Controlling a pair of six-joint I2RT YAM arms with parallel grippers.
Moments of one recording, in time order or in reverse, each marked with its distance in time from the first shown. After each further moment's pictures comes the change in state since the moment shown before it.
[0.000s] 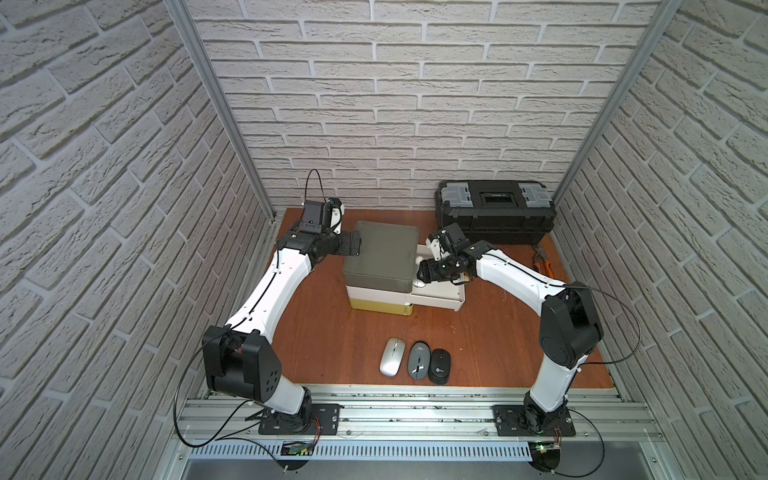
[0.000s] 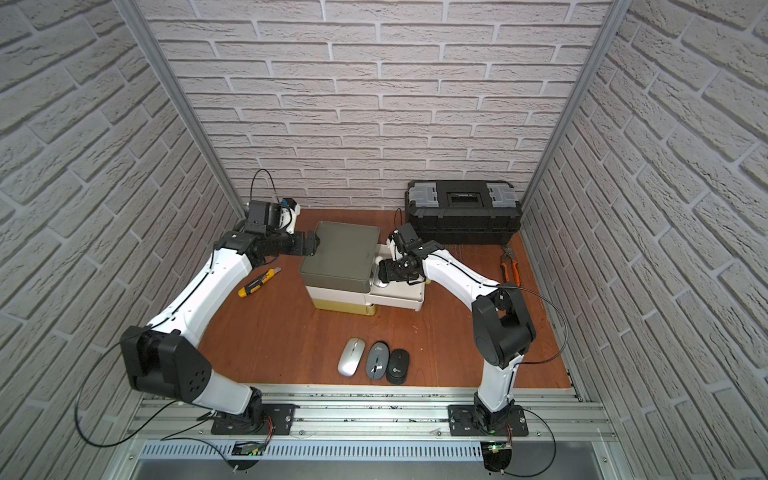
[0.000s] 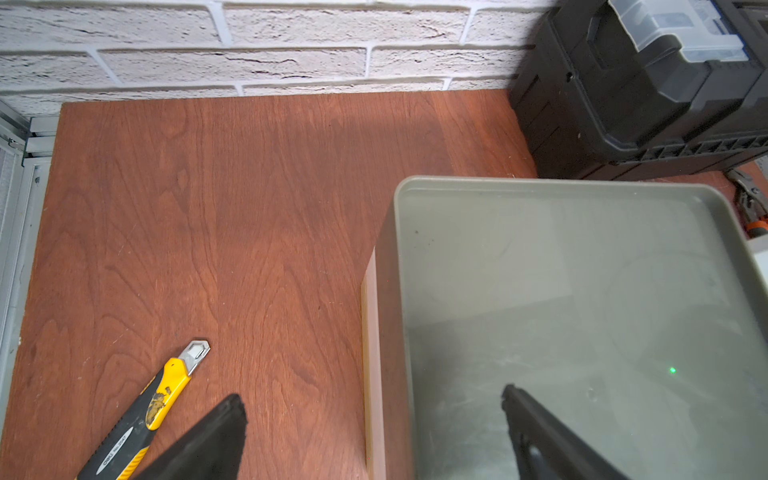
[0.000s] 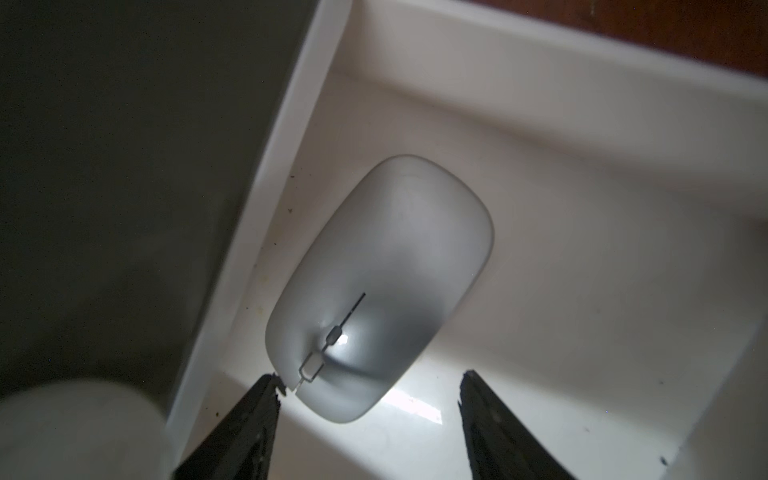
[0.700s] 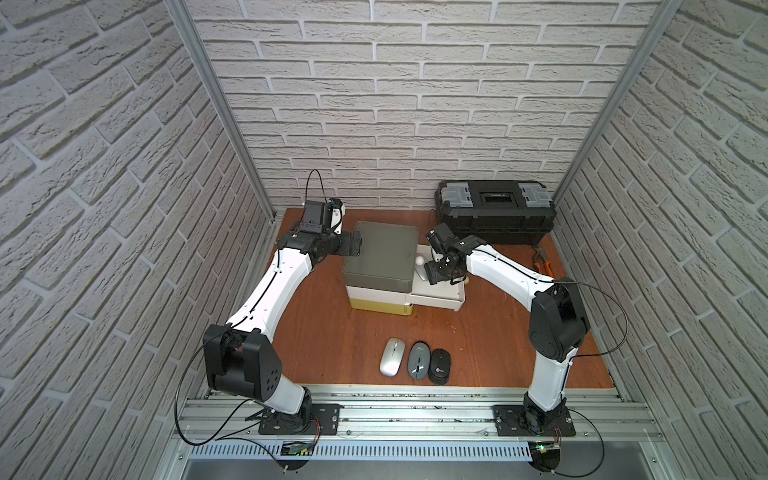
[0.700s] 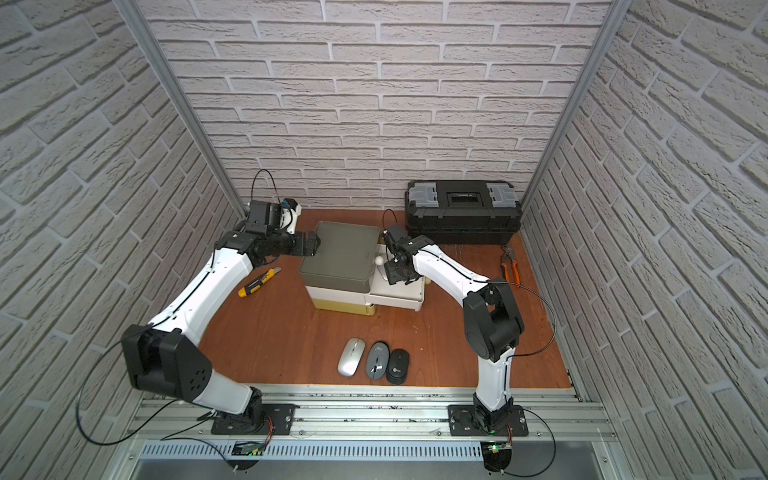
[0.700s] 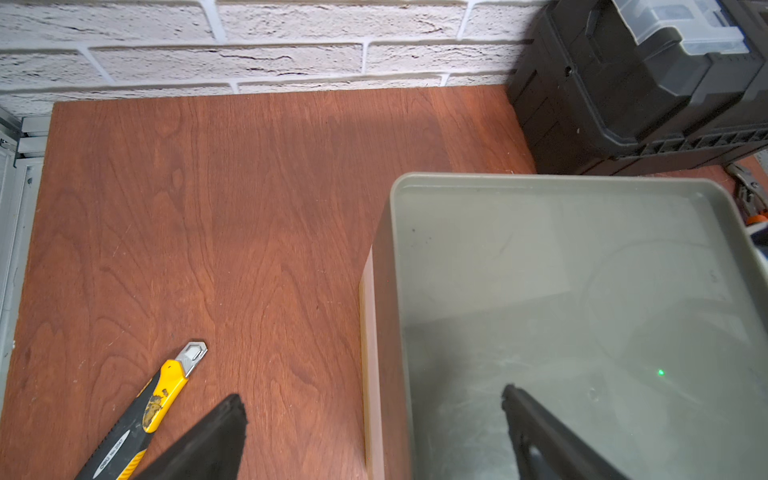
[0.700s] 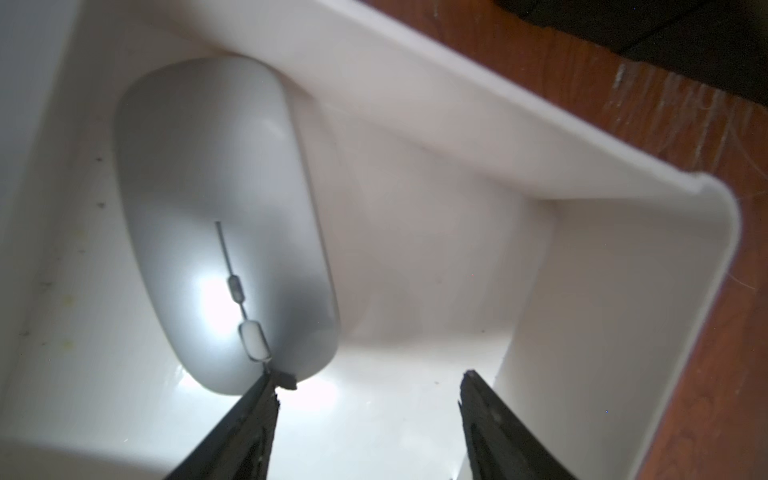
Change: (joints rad) left arm 0.000 0.006 0.000 0.000 0.008 0.009; right arm 0.023 0.055 0.109 -0.184 0.375 -0.069
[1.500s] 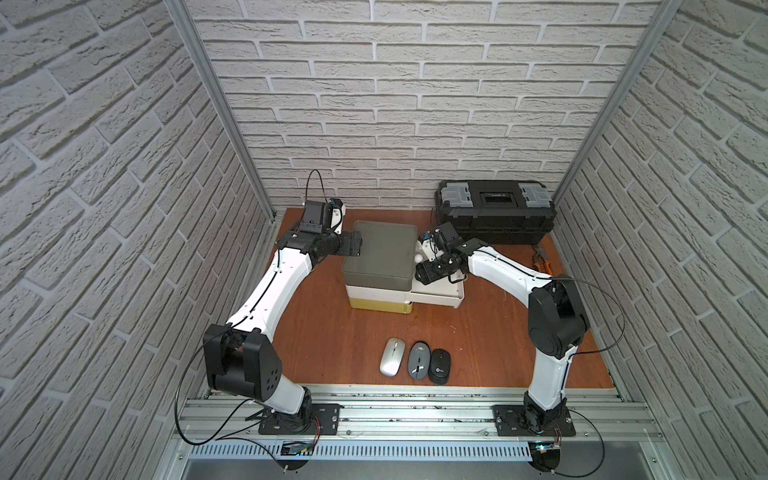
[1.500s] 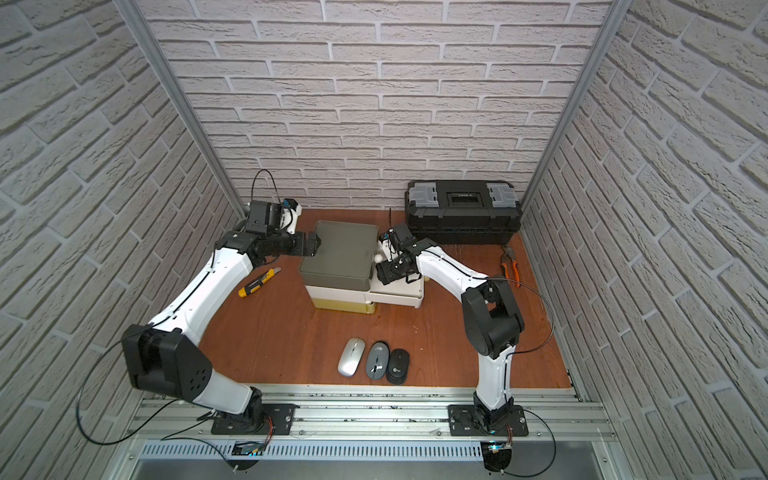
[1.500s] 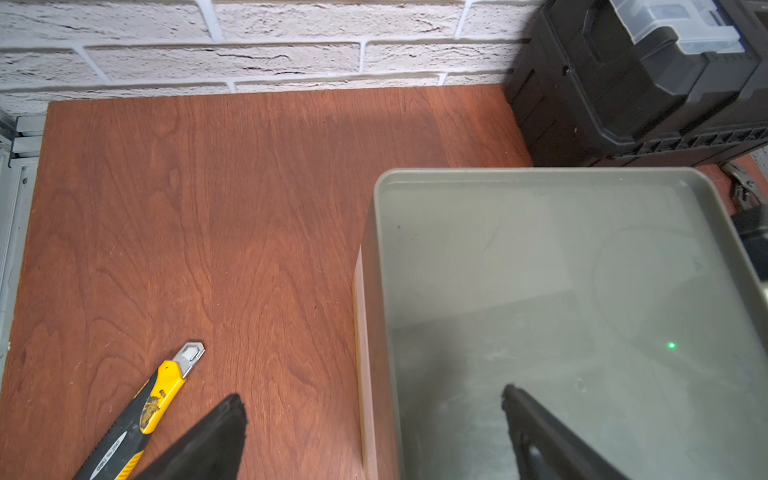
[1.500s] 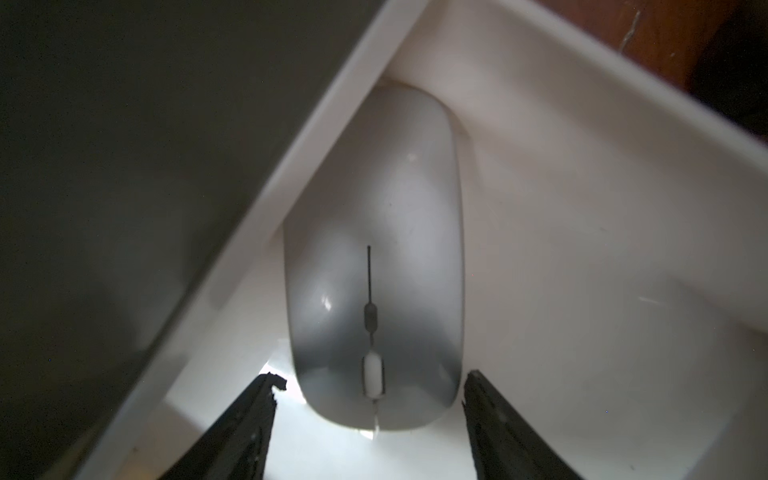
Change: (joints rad) left arm 0.000 0.003 0.000 -0.001 0.006 0.000; right arm -0.033 0.030 -0.061 0.222 -0.335 -0.190
